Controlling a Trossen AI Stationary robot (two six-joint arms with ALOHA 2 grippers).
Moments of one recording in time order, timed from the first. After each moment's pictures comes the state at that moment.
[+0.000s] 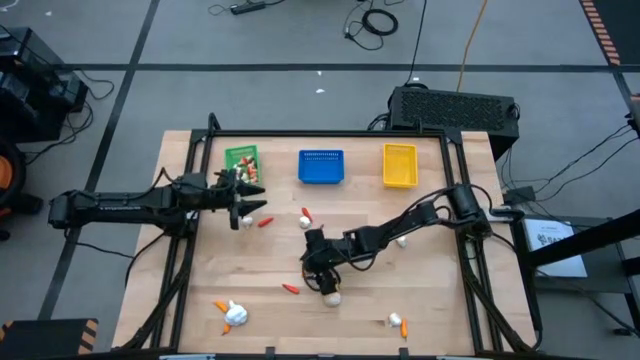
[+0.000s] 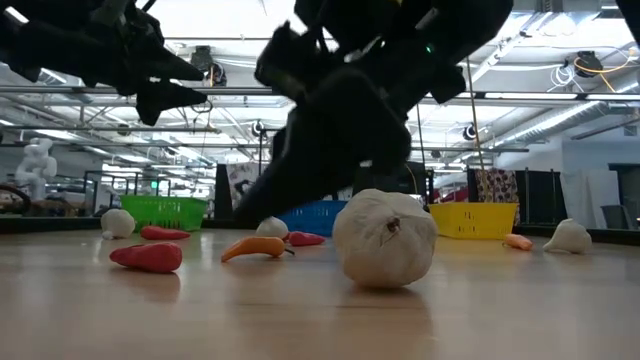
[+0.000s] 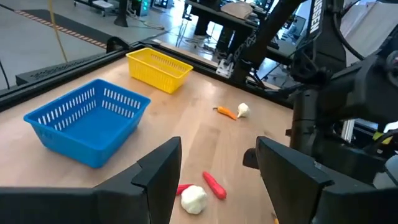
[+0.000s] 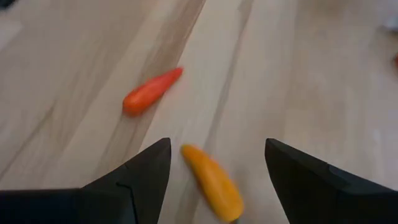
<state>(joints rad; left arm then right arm) 0.15 0.56 0.26 0.14 0.03 -0.31 0.23 2.09 1.25 0.13 -0.01 -0.07</state>
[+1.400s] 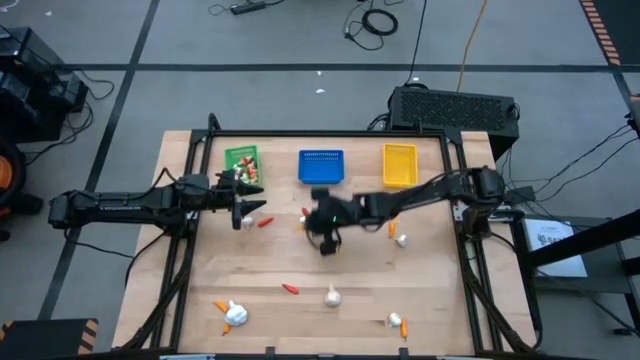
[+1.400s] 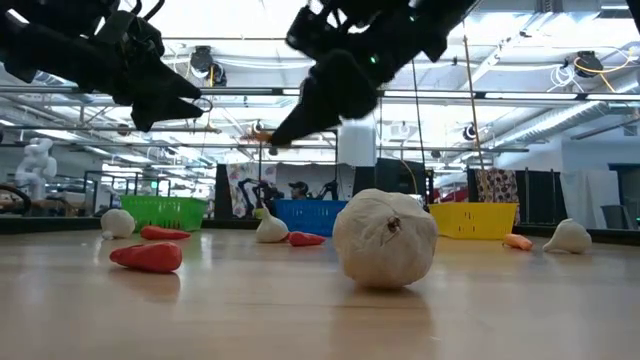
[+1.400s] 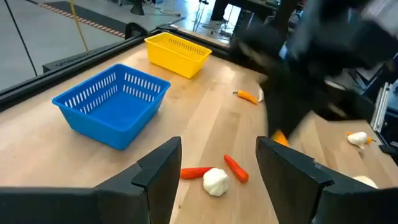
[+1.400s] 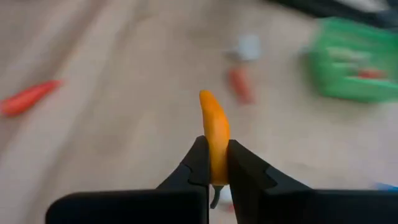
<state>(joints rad) 0.15 0.56 0.26 0.06 -0.03 -0.27 0.04 1.86 1.25 -0.04 0.08 -0.25</state>
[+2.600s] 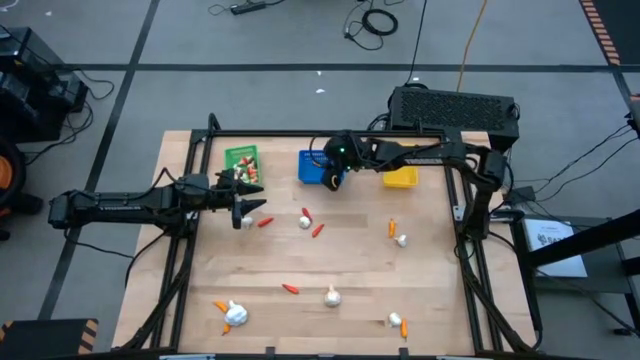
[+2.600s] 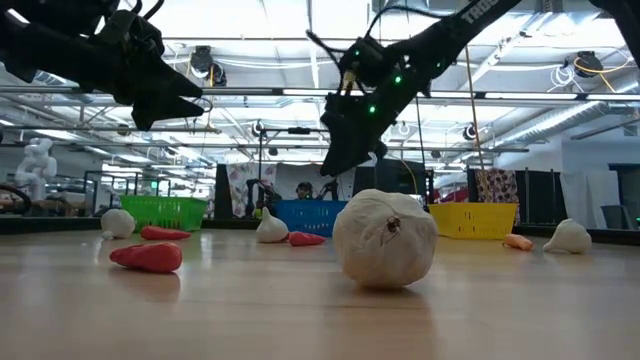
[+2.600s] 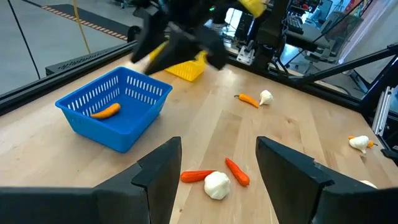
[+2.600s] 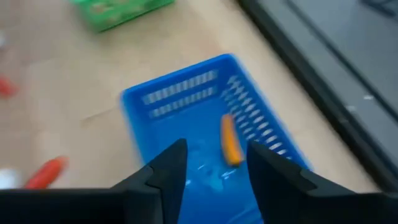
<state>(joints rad) 0.15 0.56 0.26 0.07 -0.03 -0.28 -0.37 1.83 1.25 -0.17 0.07 0.05</state>
